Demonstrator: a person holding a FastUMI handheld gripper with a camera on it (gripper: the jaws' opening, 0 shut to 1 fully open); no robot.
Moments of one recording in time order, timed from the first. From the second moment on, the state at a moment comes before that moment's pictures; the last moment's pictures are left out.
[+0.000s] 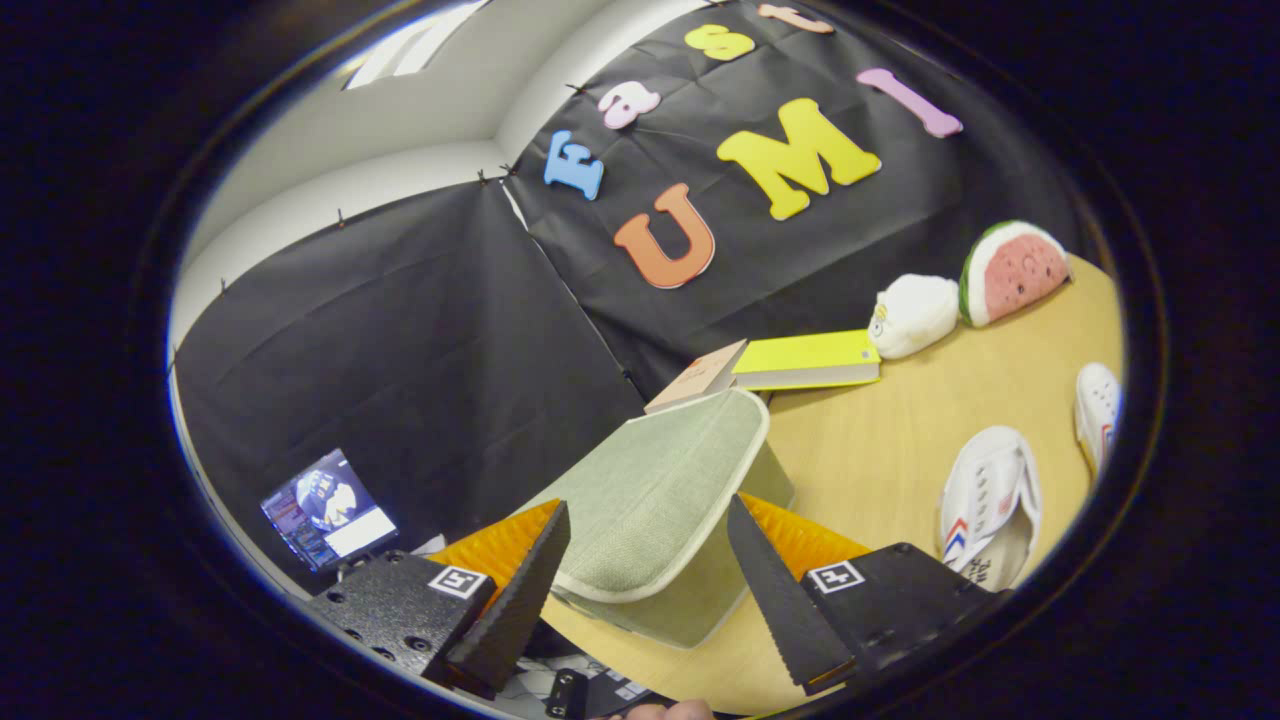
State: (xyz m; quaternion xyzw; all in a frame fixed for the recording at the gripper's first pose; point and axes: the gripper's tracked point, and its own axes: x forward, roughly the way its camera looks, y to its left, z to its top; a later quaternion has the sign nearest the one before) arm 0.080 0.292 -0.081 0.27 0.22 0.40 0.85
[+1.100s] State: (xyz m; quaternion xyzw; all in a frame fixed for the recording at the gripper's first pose) arm 0.092 0.305 -0.054 0.43 0.30 0.42 0.74
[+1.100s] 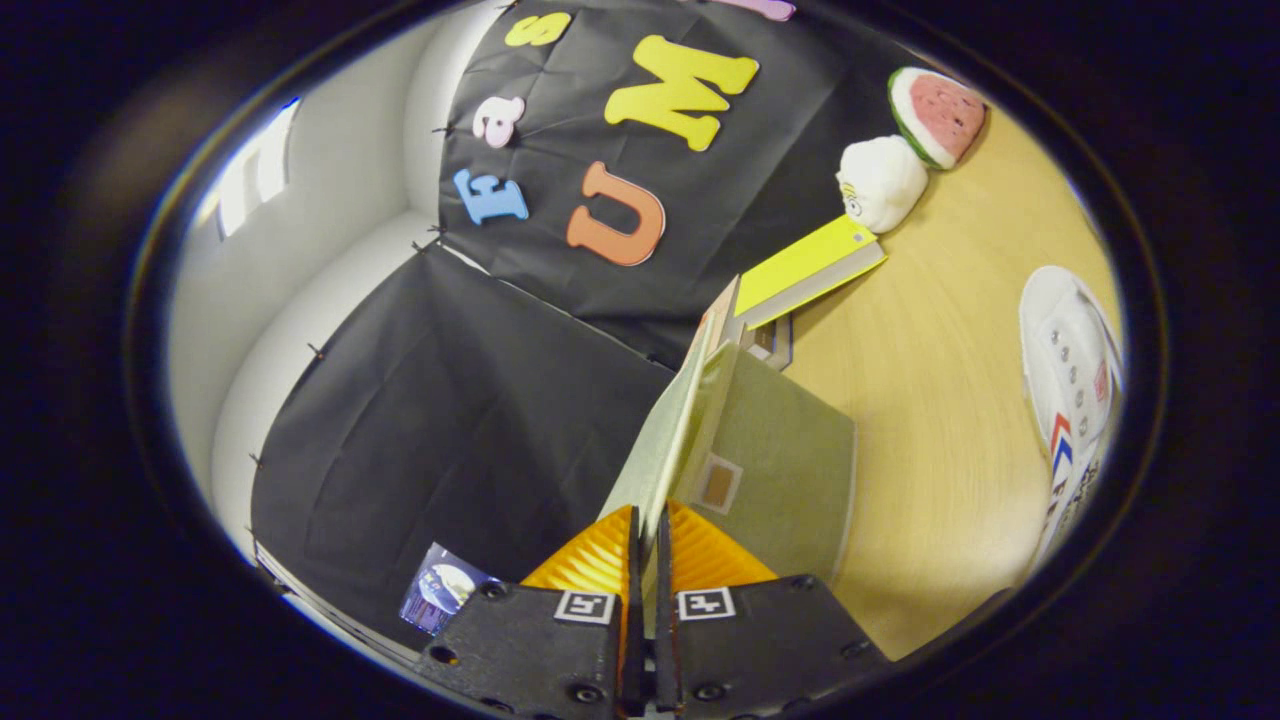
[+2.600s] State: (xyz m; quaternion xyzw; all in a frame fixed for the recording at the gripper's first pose) arm 0.045 0.542 0.134 0.09 0.13 0.44 0.88
